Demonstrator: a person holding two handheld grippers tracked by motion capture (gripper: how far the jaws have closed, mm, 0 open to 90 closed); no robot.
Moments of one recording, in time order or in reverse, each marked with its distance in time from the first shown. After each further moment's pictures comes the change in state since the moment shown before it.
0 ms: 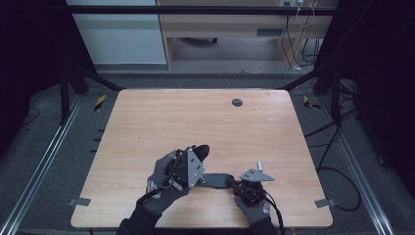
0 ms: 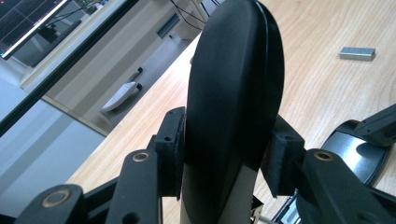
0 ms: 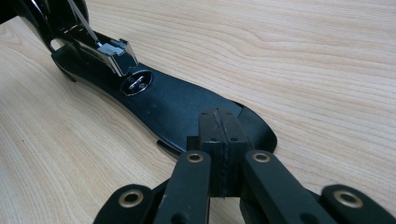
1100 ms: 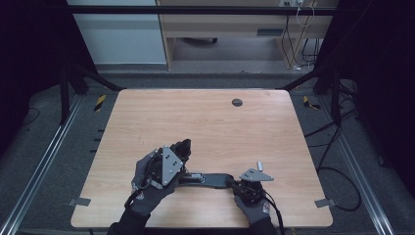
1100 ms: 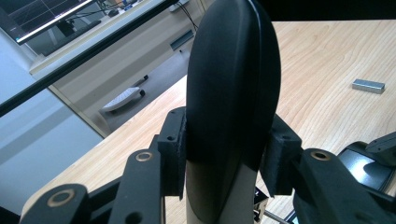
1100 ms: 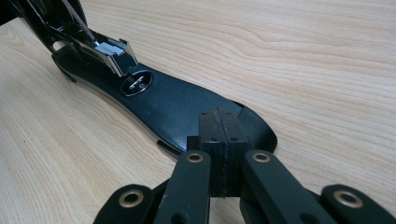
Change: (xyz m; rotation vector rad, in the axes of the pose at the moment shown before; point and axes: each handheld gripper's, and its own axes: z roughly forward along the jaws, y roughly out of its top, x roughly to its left) left arm 0.029 -0.022 -0.023 -0.091 0.025 -0.164; right arm 0.000 0.000 0.001 -0.002 0.005 -0.002
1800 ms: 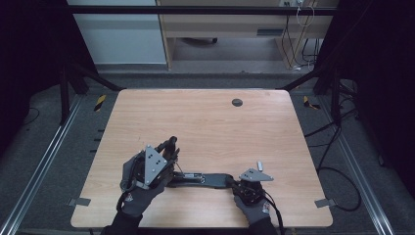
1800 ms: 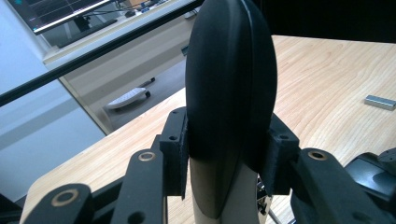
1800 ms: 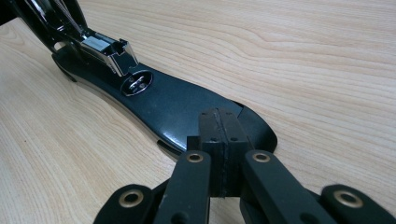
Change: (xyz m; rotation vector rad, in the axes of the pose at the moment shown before) left arm 0.020 -0.014 -0.016 -0.042 0.036 -0.097; right arm 0.000 0.000 0.000 0.001 0.003 -0.002
